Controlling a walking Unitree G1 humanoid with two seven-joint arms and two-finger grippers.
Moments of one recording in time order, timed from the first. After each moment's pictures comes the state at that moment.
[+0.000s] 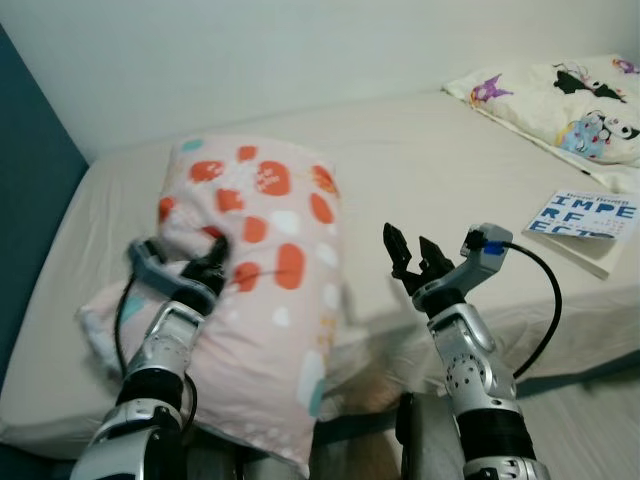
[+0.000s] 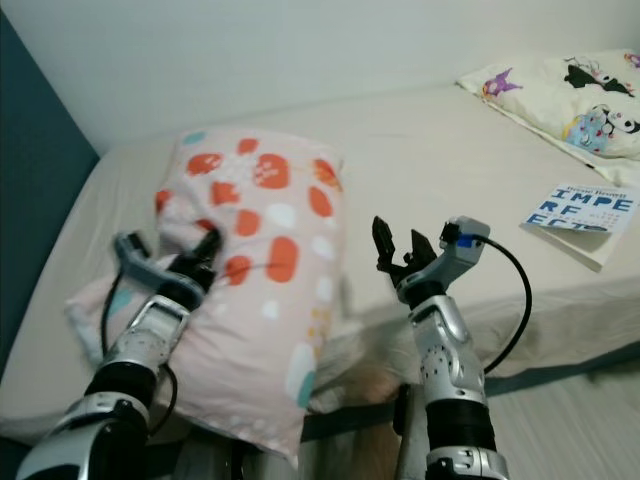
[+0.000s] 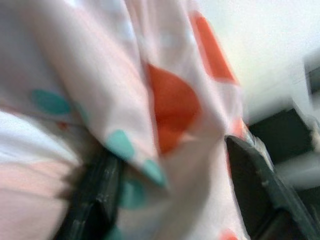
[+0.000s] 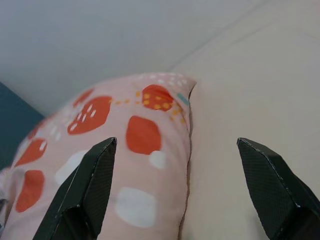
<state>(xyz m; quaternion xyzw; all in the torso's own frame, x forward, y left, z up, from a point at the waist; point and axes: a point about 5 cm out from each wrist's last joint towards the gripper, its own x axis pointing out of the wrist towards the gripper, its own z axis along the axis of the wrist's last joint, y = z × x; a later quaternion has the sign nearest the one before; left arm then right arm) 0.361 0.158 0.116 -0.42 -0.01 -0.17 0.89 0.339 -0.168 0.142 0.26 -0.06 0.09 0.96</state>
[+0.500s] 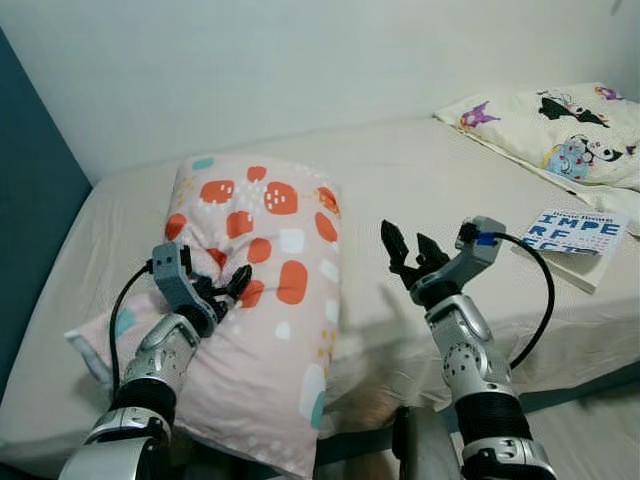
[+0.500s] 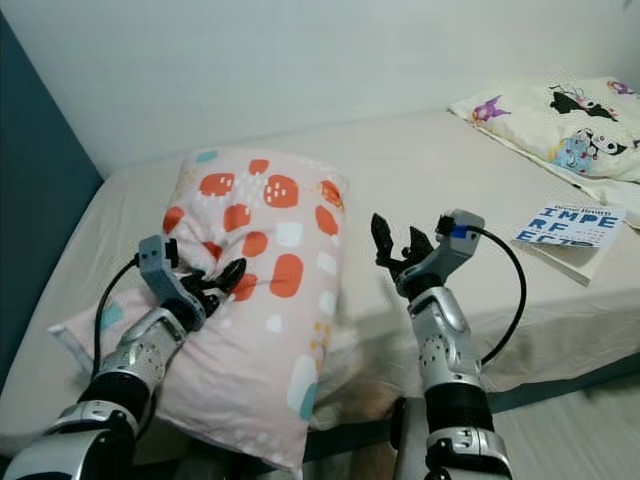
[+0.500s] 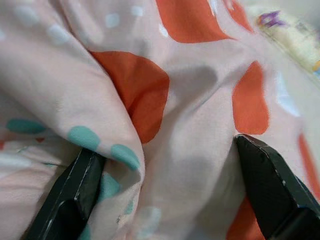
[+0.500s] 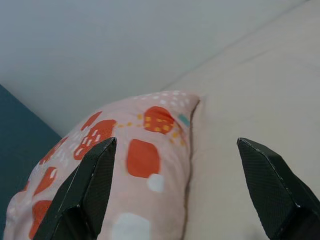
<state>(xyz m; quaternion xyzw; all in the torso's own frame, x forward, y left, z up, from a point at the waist) 0.354 0.185 0.092 -0.20 0.06 -0.12 0.97 0.351 -0.167 0.146 0.25 -0.05 0.10 0.96</state>
